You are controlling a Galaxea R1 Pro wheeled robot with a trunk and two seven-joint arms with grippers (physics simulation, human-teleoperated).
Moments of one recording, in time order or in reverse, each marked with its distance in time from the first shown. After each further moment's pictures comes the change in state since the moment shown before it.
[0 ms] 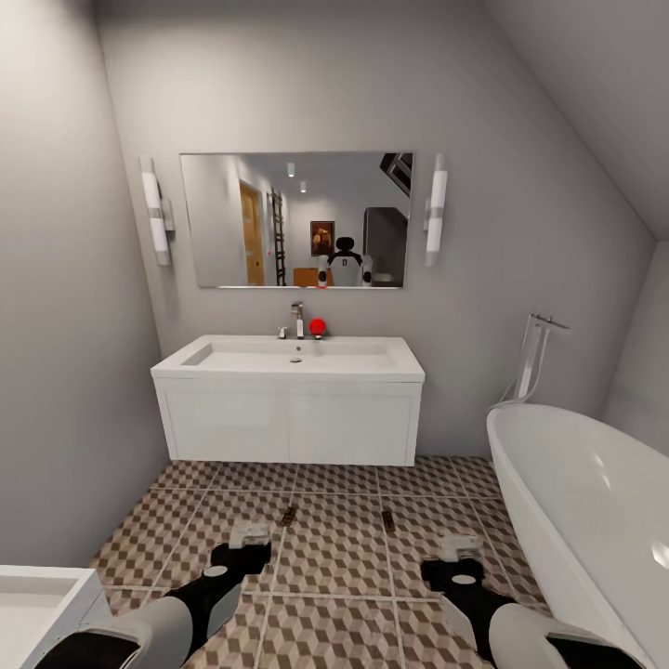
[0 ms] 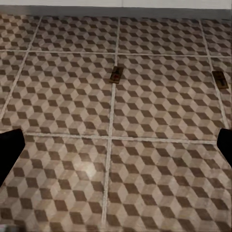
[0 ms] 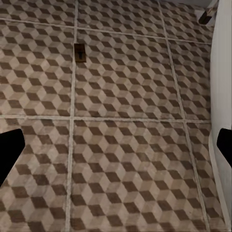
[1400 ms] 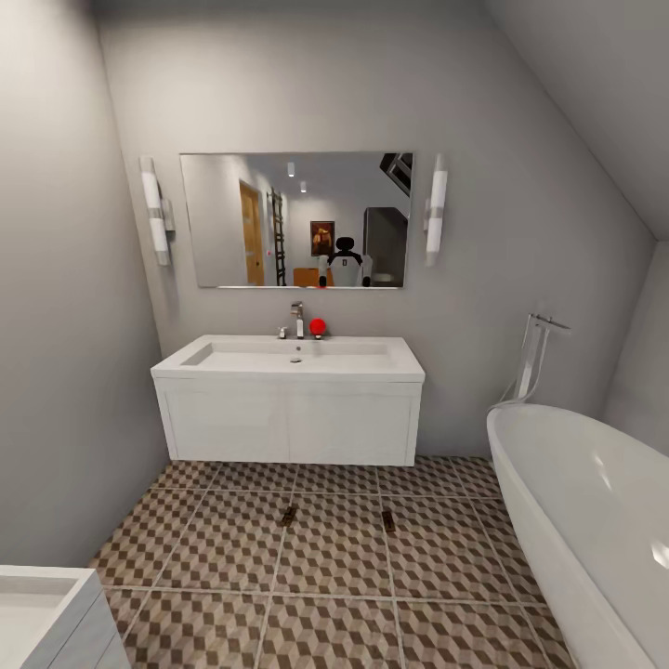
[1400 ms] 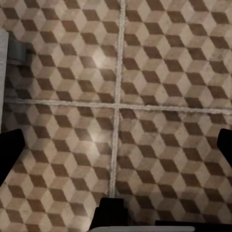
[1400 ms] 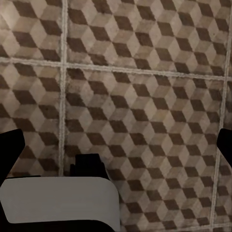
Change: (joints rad) left arm 0.429 0.040 -0.001 0.001 0.001 0.041 0.000; right arm 0.466 0.000 0.000 0.005 -0.004 0.041 0.003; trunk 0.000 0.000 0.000
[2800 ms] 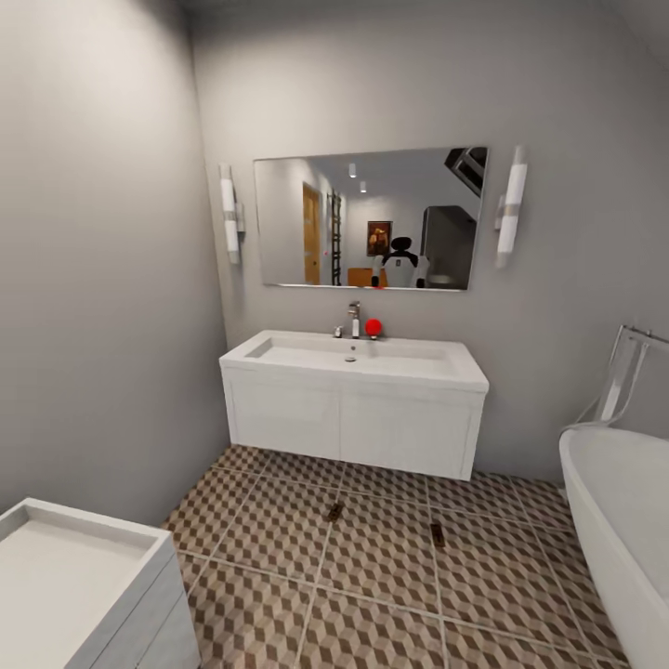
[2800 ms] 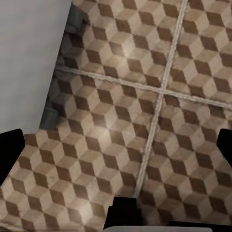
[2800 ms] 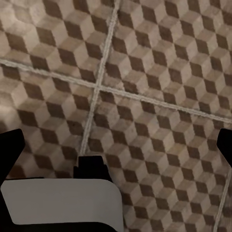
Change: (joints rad) left arm 0.003 0.028 -0.001 -0.001 0.000 0.001 0.003; right arm 0.001 0.008 0.003 -0.002 0.007 -0.008 0.001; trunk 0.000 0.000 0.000
